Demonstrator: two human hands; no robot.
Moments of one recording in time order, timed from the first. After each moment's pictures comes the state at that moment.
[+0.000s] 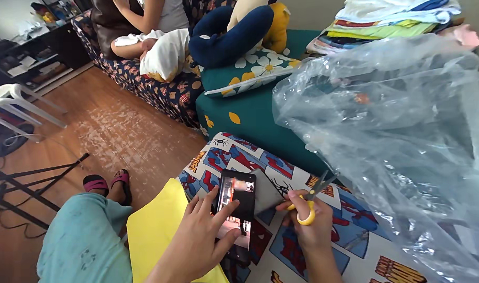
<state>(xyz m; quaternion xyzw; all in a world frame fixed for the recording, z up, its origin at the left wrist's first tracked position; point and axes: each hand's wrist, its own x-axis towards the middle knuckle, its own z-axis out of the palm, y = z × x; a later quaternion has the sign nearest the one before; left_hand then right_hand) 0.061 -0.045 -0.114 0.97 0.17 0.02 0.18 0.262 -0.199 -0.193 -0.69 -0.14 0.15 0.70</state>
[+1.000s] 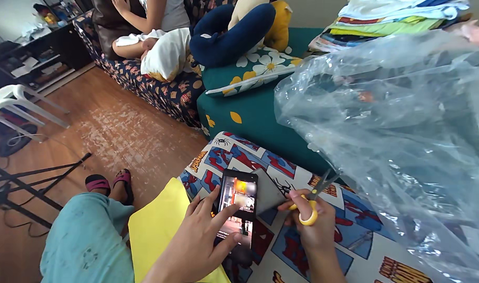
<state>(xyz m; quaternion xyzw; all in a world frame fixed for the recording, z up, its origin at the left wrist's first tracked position) 0.055 -0.041 -0.110 0.96 0.16 0.00 0.23 0.262 -0.200 -0.193 -0.68 -0.15 0.14 0.70</state>
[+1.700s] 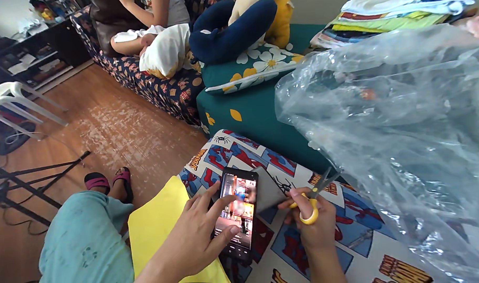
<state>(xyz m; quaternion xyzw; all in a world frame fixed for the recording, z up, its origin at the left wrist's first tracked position) 0.058 -0.036 -0.102 0.95 0.18 0.01 0.26 0.262 -0.200 -0.194 -0.67 -0.17 0.13 0.71</state>
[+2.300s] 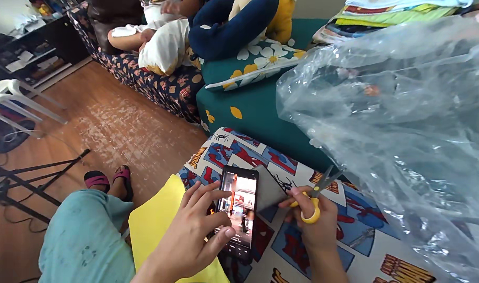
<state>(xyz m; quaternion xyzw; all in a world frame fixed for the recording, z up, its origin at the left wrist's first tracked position) 0.052 -0.028 -0.101 0.95 0.07 0.14 0.25 0.264 -0.202 -0.198 -0.67 -0.19 0.13 0.71</state>
